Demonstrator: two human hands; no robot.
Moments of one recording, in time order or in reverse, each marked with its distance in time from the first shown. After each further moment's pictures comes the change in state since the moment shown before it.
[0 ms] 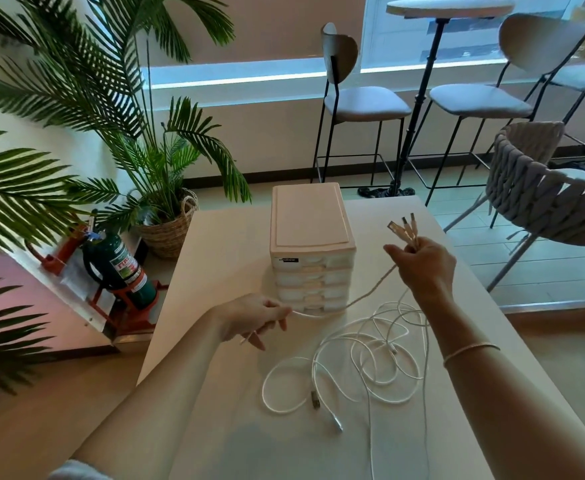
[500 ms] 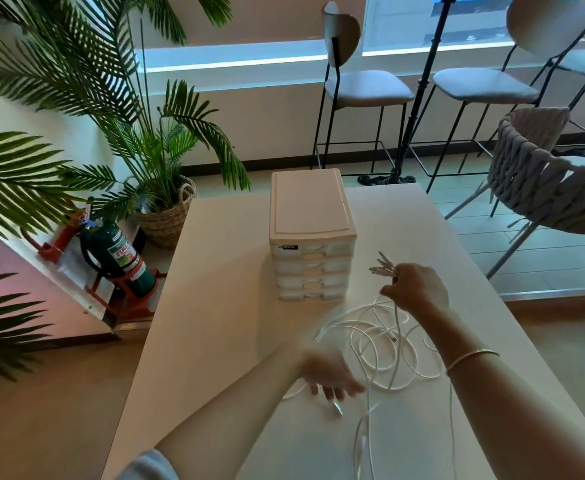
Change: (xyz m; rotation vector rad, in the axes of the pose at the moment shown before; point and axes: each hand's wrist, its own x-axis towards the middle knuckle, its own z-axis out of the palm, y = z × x) left_hand 0.034 0.000 0.120 0.472 -0.426 -0.098; right_hand -0.017 0.033 0.012 -0.530 -0.331 -0.039
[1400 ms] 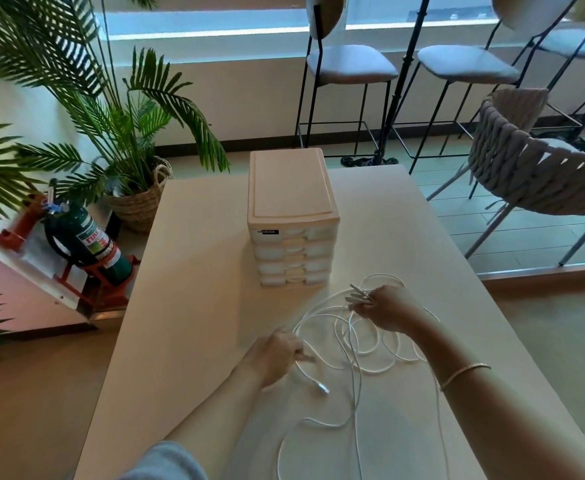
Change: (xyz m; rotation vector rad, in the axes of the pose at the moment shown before) left_hand 0.059 -0.096 0.018 0.363 0.745 0.327; right_hand -0.020 0.015 0.027 -0.246 -0.364 -0.140
